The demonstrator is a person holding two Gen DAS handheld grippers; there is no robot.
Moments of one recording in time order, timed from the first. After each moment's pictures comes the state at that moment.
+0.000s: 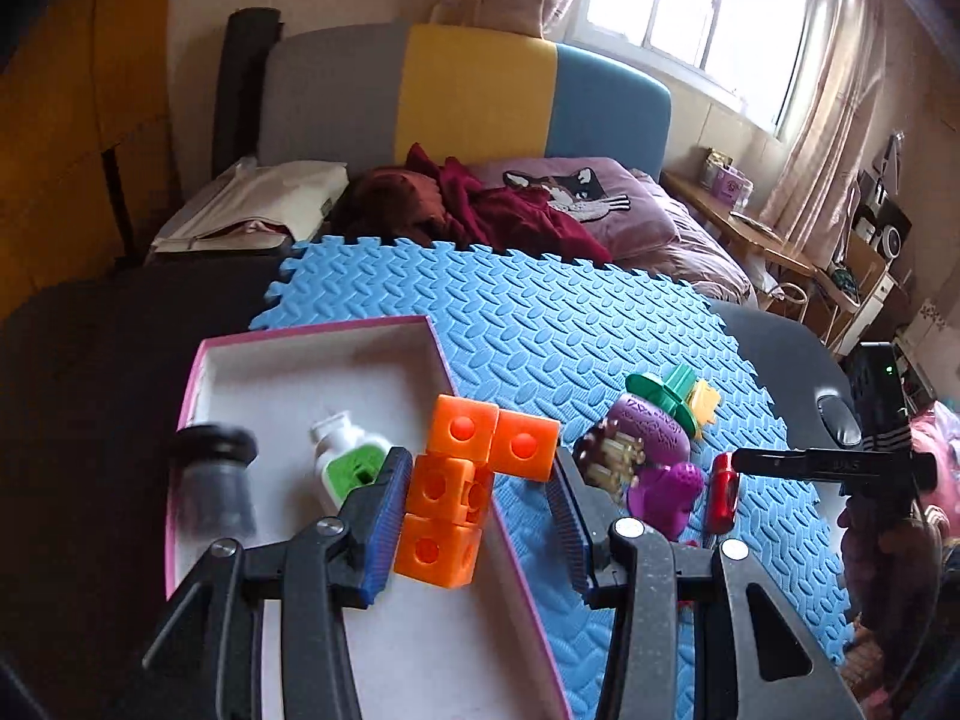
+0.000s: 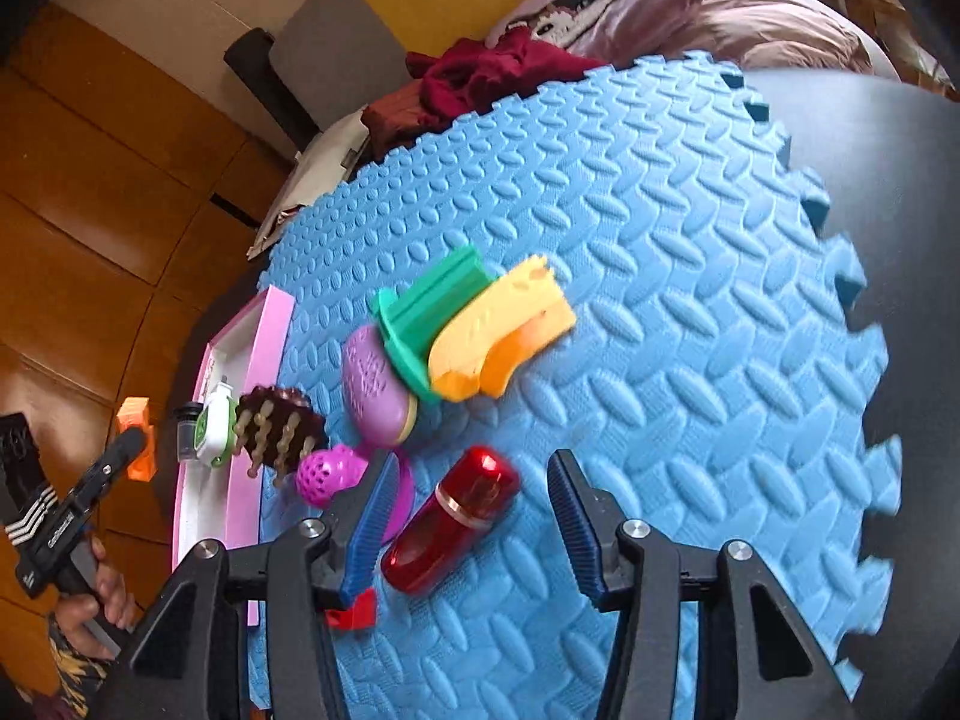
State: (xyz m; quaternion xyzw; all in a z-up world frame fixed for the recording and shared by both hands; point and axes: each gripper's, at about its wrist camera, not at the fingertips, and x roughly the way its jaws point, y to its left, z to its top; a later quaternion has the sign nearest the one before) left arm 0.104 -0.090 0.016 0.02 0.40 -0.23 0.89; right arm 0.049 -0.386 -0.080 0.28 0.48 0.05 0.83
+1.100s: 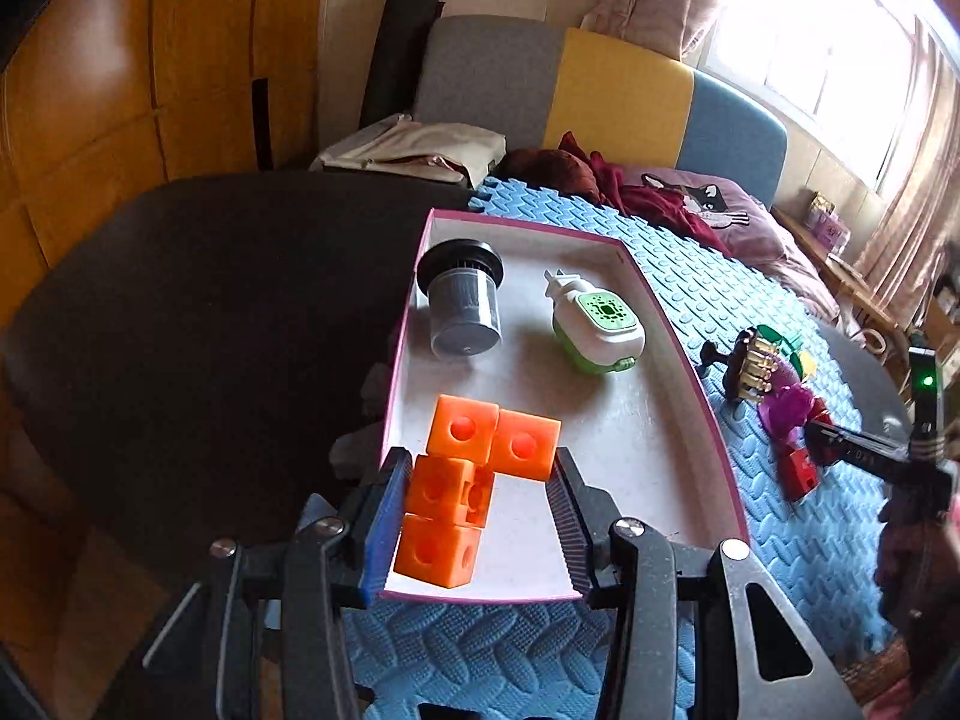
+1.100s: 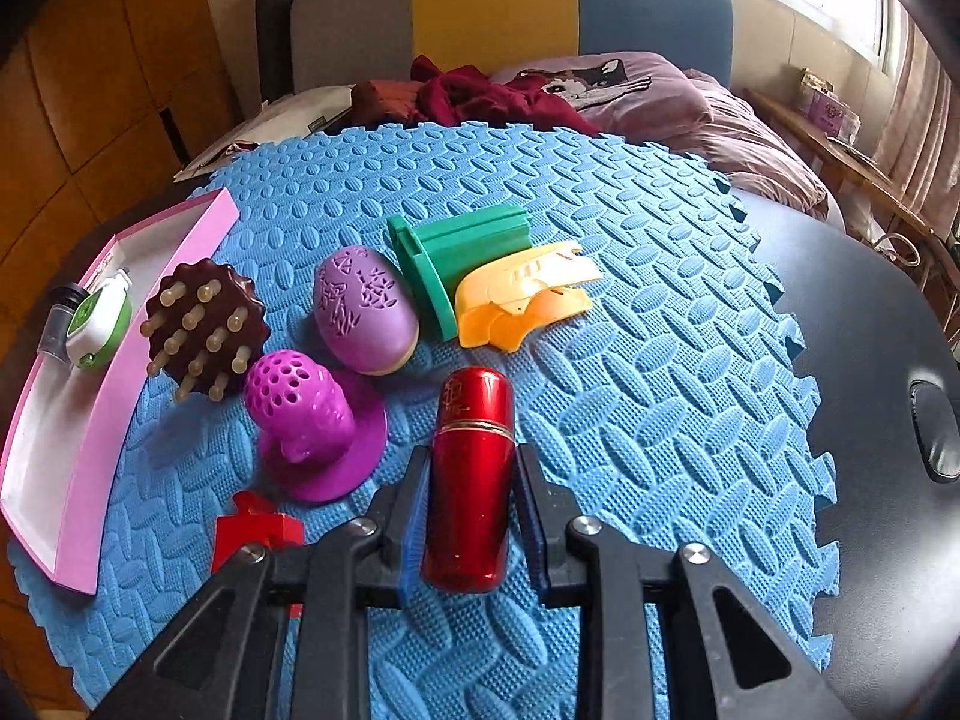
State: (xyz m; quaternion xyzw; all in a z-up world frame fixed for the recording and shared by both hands) left arm 0.039 0.034 -0.028 -0.04 0.42 -0.10 0.90; right arm 0.042 -0.315 -0.086 0.07 0.46 -0.06 0.88
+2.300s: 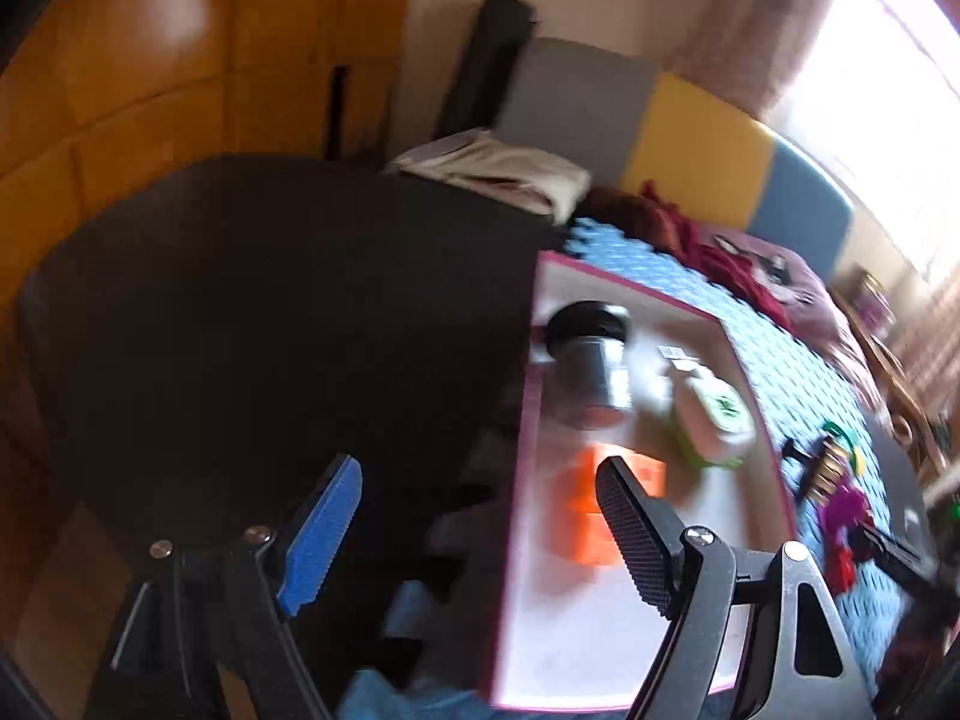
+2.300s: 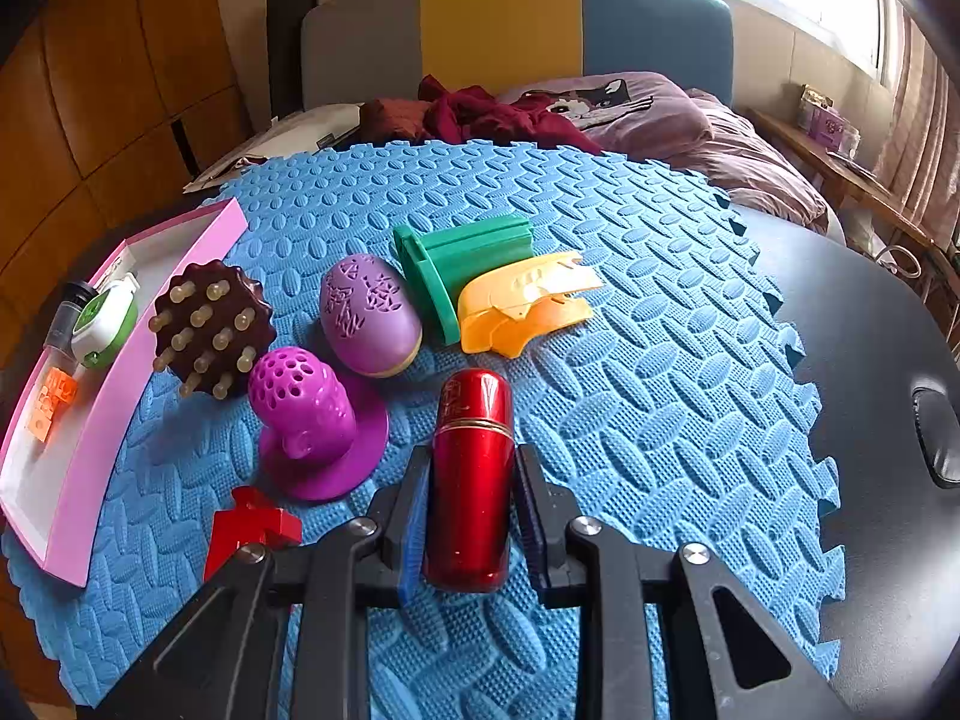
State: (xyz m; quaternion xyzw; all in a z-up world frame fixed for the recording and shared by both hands) left arm 0.082 0.094 -0.046 -0.11 0.41 -0.02 0.91; right arm 0.035 -0.315 -0.087 0.07 0.43 -0.06 0.90
